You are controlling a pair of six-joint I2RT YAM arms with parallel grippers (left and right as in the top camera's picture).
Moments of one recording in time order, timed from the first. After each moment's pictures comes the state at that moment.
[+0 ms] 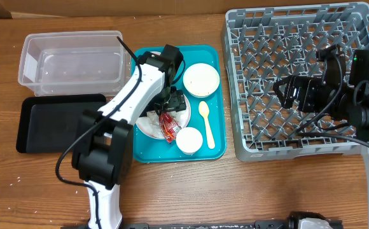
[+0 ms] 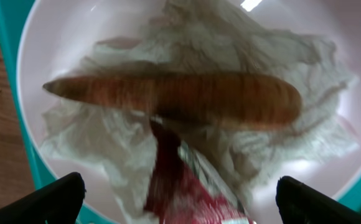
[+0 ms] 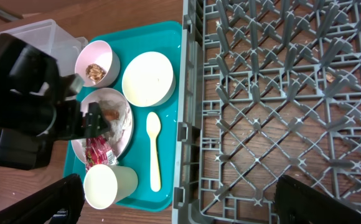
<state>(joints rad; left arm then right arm) -0.39 2.10 1.64 -1.16 -0.06 -0.60 -0.08 1.26 1.46 -1.13 -0.42 0.07</state>
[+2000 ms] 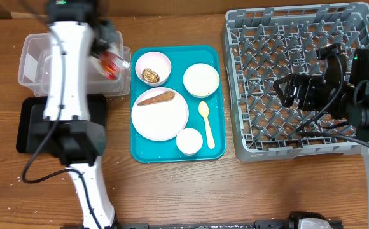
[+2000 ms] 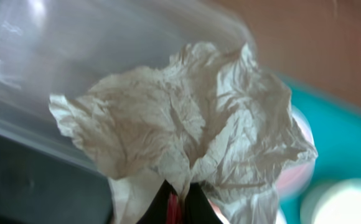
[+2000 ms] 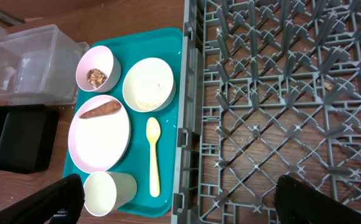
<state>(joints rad) 0.04 2.25 2.50 -1.42 -0.09 -0.47 -0.08 1.26 1.46 -1.11 -0.42 0.07</state>
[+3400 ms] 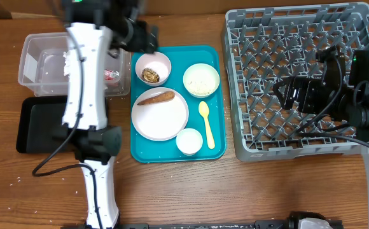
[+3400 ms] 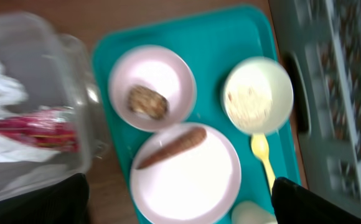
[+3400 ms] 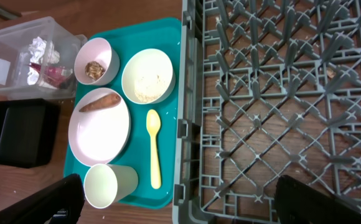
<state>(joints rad) -0.16 2.30 2.74 -1.68 0.21 0.02 -0.08 1.26 1.46 -1.15 -0.42 0.07</state>
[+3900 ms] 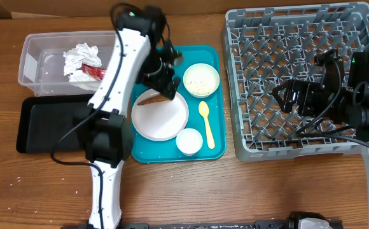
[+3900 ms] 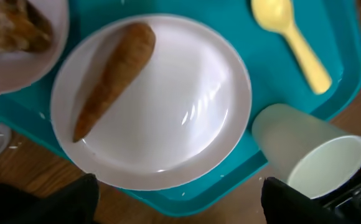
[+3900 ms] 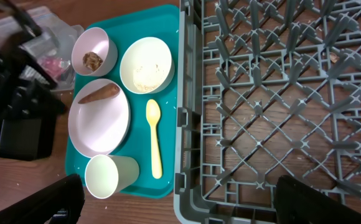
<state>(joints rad) -0.29 2.30 2.27 -1.67 0.17 0.37 -0.08 1.26 1.46 -1.19 -0.42 0.07</state>
